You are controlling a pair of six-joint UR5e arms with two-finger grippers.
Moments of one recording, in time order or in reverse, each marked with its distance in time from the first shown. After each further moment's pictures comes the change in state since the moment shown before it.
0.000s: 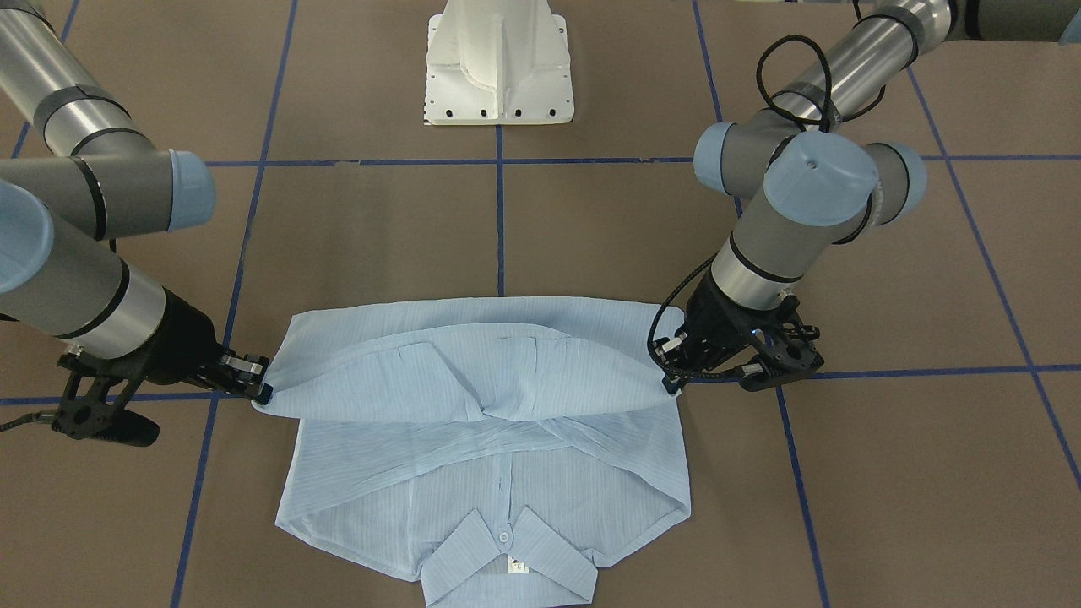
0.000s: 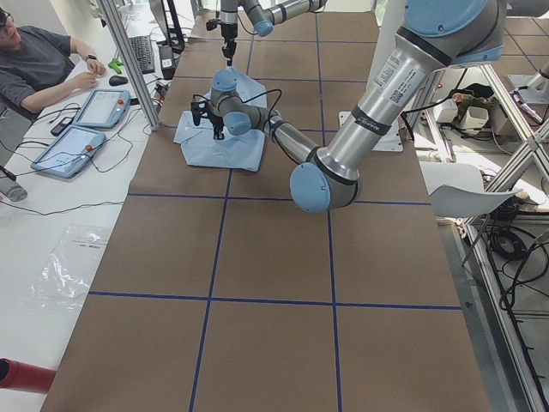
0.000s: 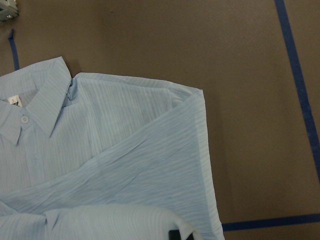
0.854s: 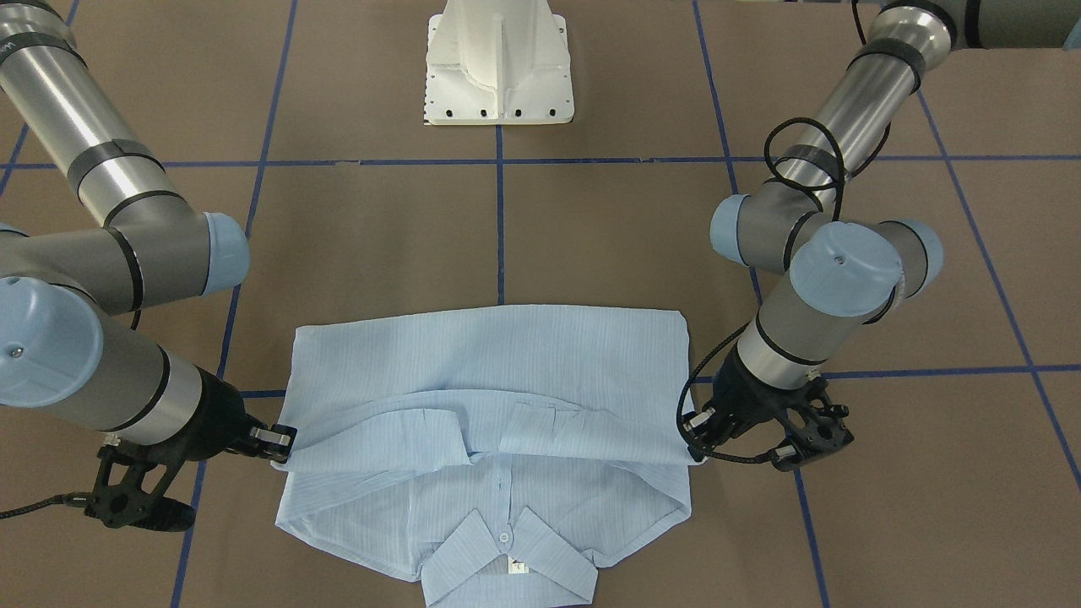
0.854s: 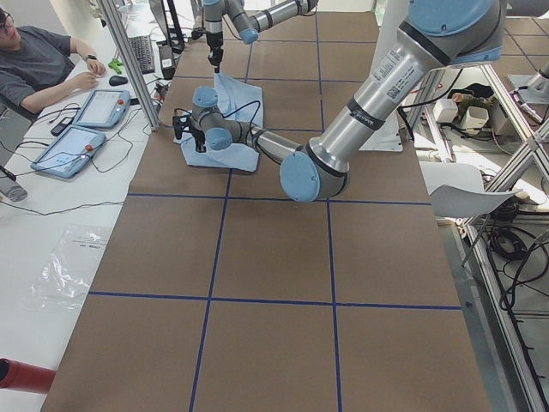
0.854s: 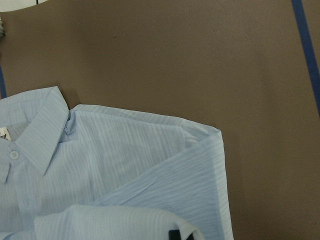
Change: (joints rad) left arm -0.045 -0.075 0.254 -0.167 0.007 0.002; right arm 0.004 0.160 -0.242 0.002 -0.014 -0.046
